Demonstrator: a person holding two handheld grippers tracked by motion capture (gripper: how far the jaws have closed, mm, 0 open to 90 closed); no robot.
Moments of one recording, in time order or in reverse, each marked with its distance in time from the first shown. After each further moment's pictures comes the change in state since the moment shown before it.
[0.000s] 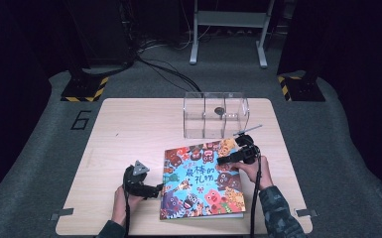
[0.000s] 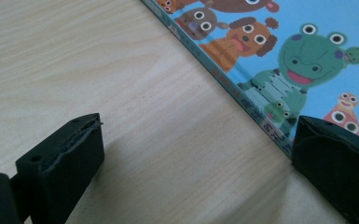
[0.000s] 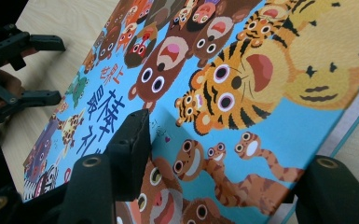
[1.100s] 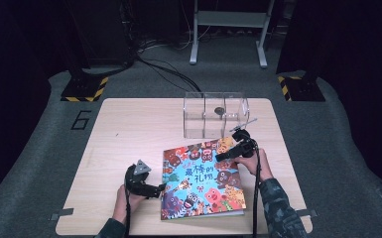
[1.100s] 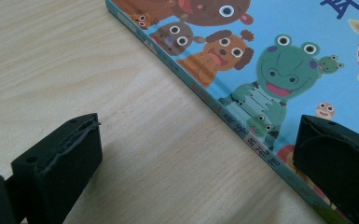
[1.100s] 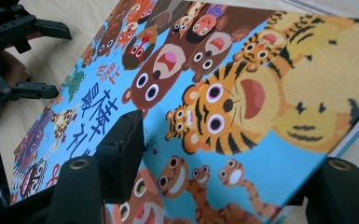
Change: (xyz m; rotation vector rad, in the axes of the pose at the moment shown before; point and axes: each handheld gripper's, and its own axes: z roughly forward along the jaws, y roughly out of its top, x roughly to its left) left arm -0.001 0.002 0.004 -0.018 -0.069 0.030; right arm -0.010 0.022 0.007 0.046 0.031 -0.123
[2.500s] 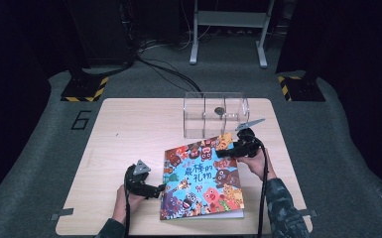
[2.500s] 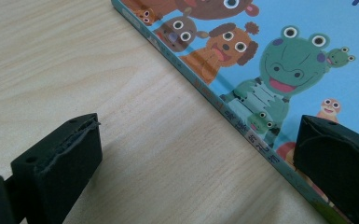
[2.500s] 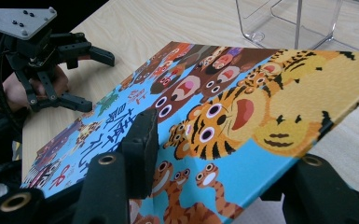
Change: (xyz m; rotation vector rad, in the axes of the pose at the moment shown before) left arm 0.000 0.000 -0.001 0.001 -0.008 0.000; right arm 0.009 -0.006 -0.020 -0.183 0.081 -0.168
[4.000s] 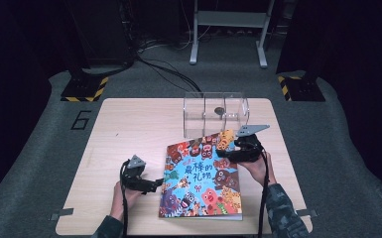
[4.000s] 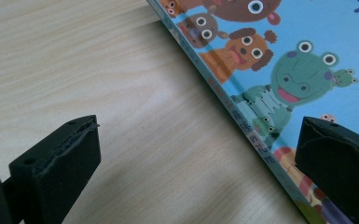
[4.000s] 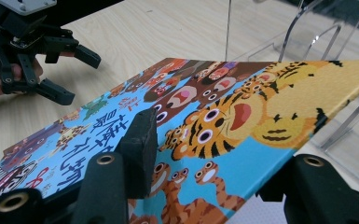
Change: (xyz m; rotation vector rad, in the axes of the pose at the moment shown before) left arm 0.011 0.014 -0.011 -0.036 -0.027 -0.098; right arm 0.046 0.000 -0.018 -0.128 -0.179 -0.214
